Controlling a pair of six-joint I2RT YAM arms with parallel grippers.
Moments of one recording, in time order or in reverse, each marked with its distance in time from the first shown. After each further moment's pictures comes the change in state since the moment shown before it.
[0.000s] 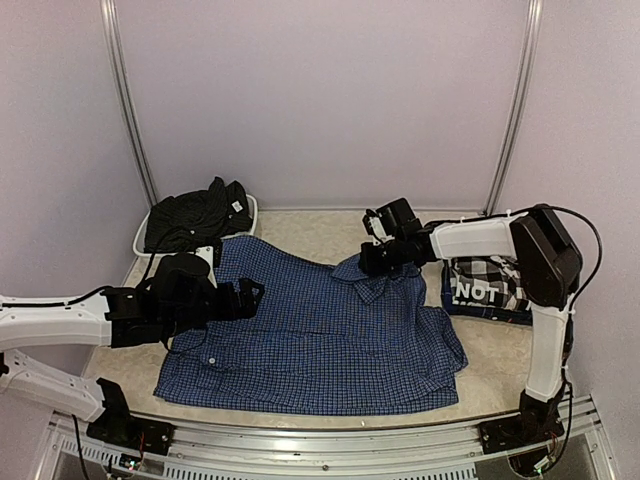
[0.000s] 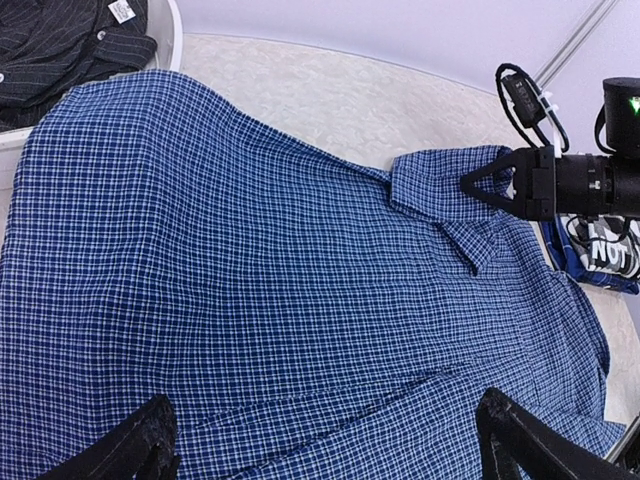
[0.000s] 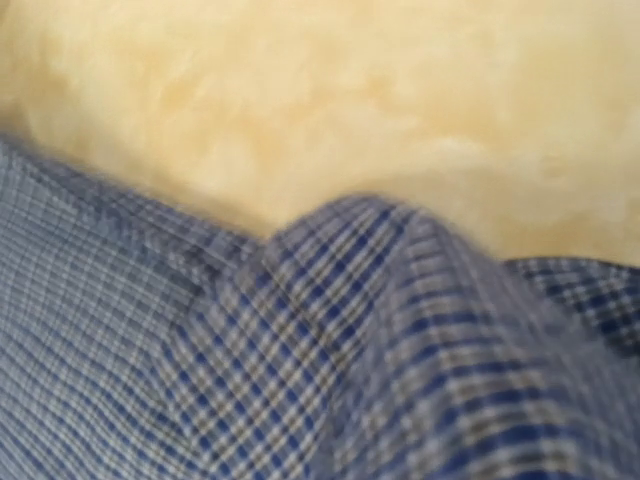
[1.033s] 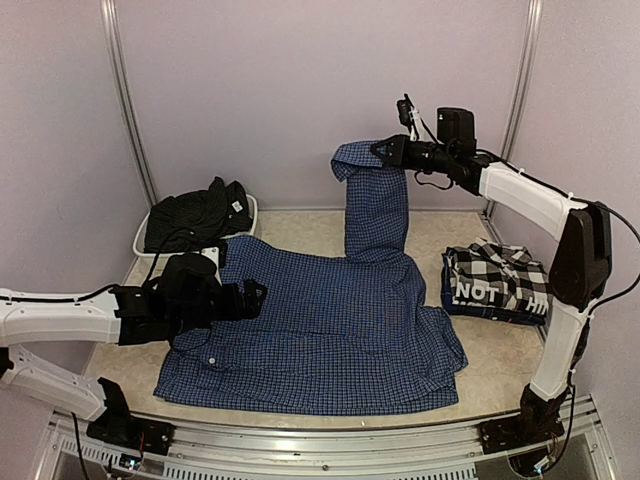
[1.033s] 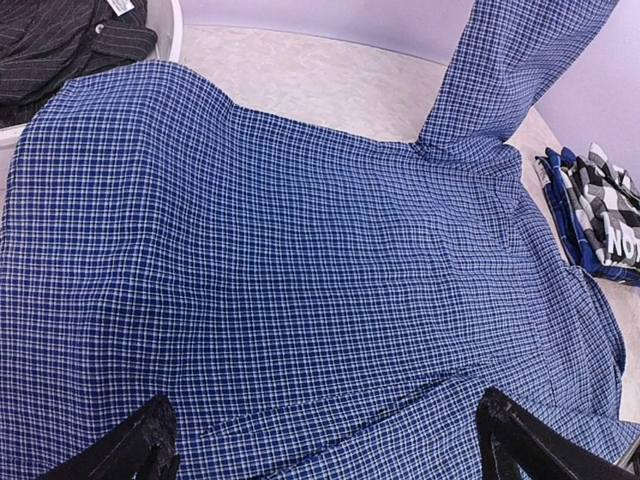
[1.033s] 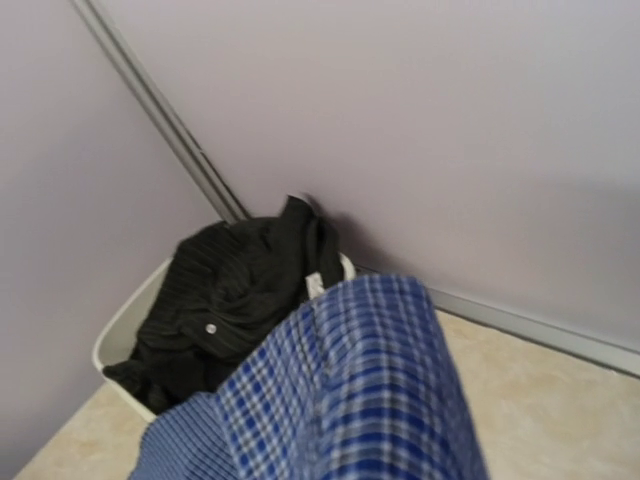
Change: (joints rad) left arm 0.019 0.056 0.004 0.029 0.013 0.021; right arm -0.206 -0.134 0.385 0.102 -0.410 -0.060
